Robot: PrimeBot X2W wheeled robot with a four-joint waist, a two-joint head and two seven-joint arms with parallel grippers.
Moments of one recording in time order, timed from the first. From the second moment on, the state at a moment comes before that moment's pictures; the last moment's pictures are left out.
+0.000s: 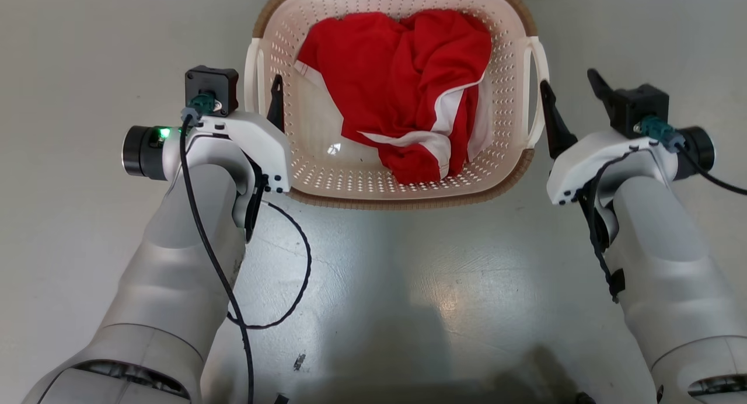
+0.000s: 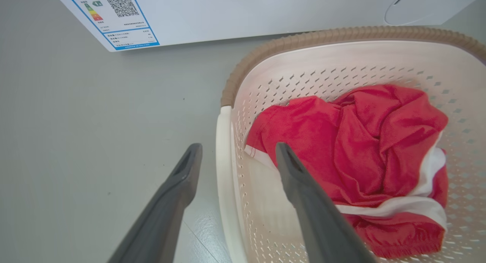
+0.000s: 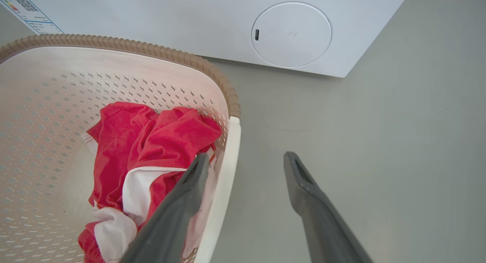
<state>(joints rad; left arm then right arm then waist) -1.00 0.03 -0.33 1.13 -0.30 0.05 -0.26 -0.86 -0.06 -0.08 0.98 -0.13 0.13 -0.25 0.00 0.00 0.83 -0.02</state>
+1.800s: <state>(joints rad) -1.19 0.03 -0.40 1.29 -0.30 0.03 -0.12 -1.11 -0.07 0.01 1.28 -0.04 0.13 -0.20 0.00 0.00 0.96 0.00</state>
